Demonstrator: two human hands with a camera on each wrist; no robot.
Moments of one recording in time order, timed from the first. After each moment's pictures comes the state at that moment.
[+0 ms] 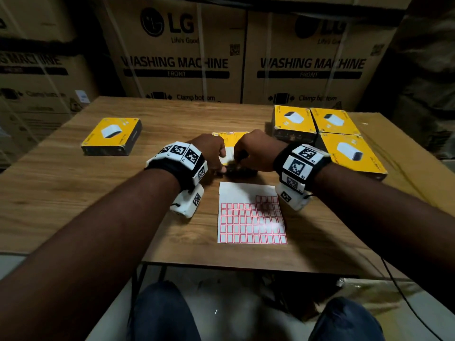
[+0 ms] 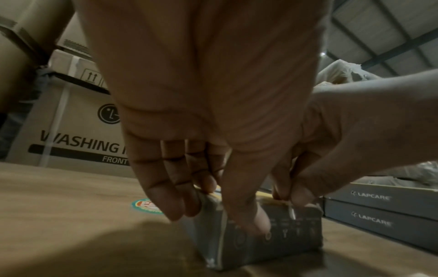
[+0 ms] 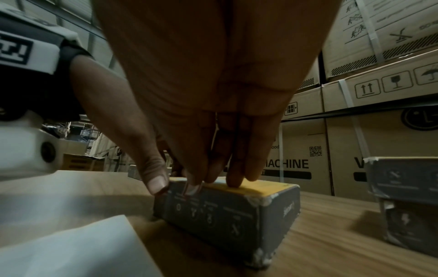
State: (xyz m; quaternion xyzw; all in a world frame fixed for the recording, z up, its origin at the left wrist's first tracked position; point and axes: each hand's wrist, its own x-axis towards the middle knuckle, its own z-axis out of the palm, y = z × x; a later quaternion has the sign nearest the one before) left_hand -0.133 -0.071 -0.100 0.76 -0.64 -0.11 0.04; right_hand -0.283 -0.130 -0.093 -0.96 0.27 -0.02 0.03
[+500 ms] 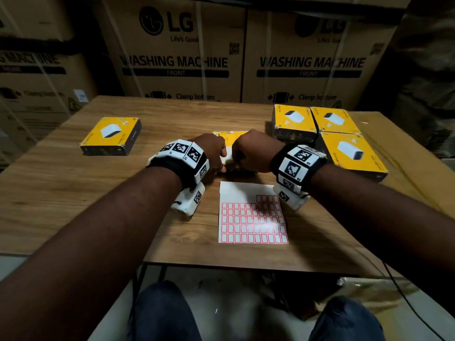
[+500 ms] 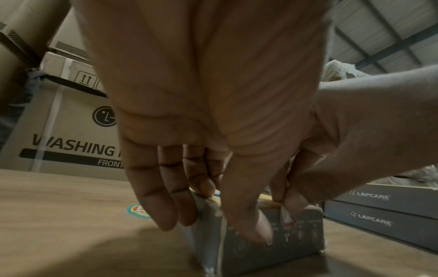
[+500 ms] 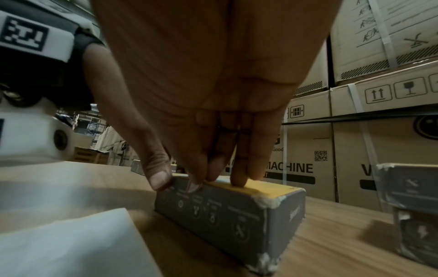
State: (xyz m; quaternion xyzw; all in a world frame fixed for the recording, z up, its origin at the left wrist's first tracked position) left_hand -0.134 -0.071 -0.098 0.75 -0.65 -0.11 0.03; right_hand -0.274 -0.129 -0.097 -0.96 0.29 0.00 0.00
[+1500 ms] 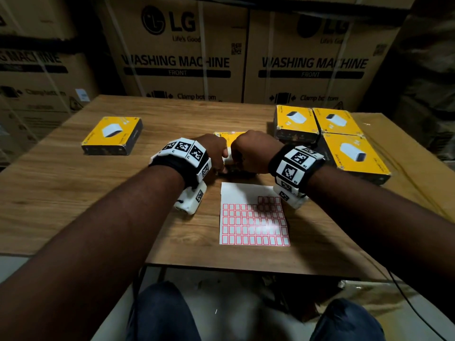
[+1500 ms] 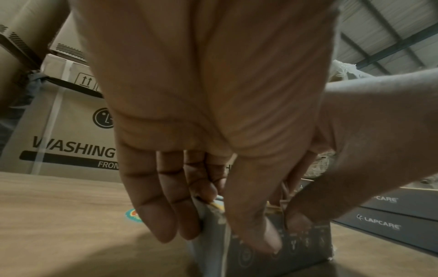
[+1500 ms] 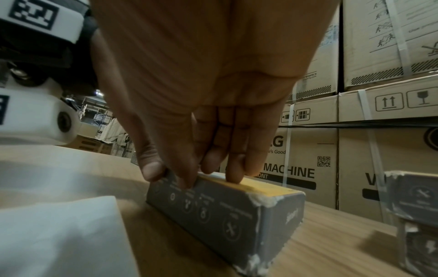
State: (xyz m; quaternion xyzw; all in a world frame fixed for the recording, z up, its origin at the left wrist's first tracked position) left_hand -0.132 -0.072 -0.096 0.76 -0.64 -0.13 0.00; right_hand -0.265 -0.134 -0.101 -0.95 0.29 0.02 -0.06
